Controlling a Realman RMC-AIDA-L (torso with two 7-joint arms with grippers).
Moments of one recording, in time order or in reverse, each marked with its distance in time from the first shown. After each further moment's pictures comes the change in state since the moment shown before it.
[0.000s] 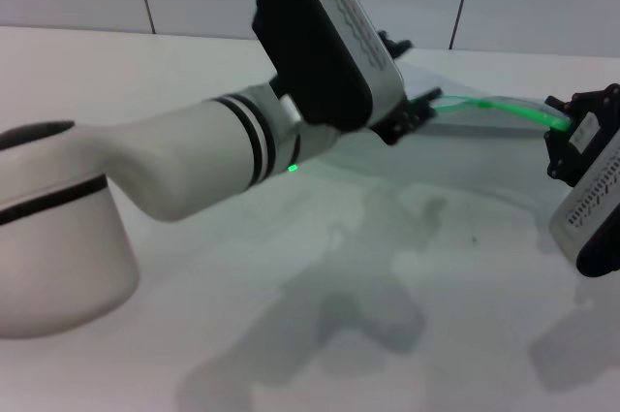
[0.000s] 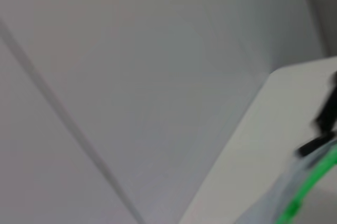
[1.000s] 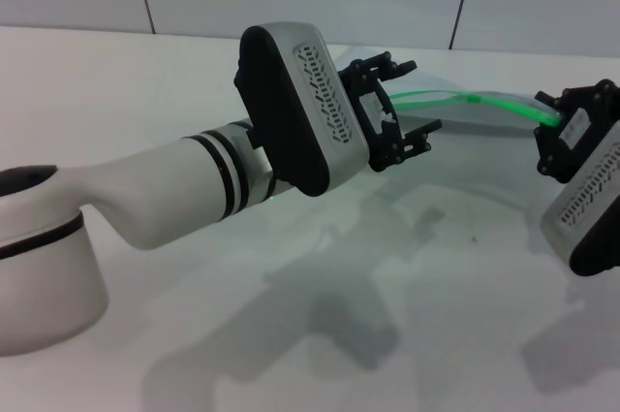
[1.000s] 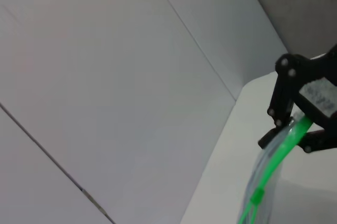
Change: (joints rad) left arm 0.047 -0.040 -0.053 0.213 0.196 -0.331 0.012; right arm 0.004 -0.001 -0.017 -0.007 0.015 0.012 0.001
